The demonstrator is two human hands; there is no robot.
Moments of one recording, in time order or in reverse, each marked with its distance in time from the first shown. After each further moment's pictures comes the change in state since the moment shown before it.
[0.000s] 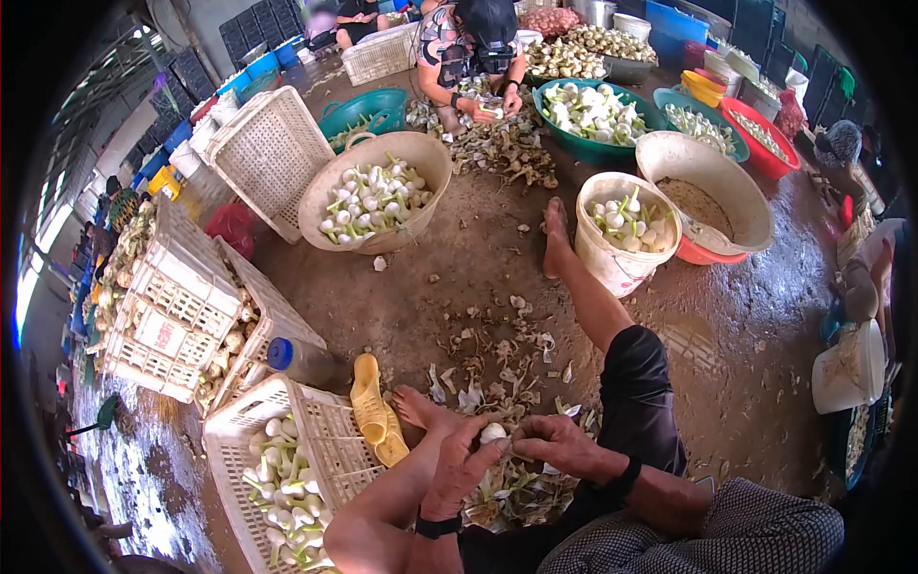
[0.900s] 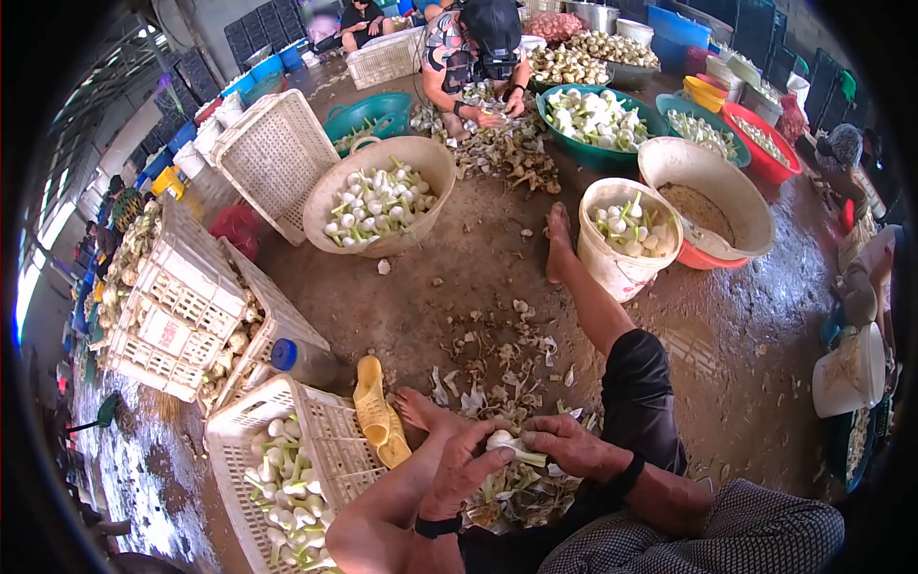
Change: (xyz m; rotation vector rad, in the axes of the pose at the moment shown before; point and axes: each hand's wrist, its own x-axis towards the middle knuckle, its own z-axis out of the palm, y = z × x) left_hand -0.006 0.011 -0.004 -0.275 -0.123 -0.152; right_hand -0.002 -0.007 -0.005 0.035 -0.021 0.028
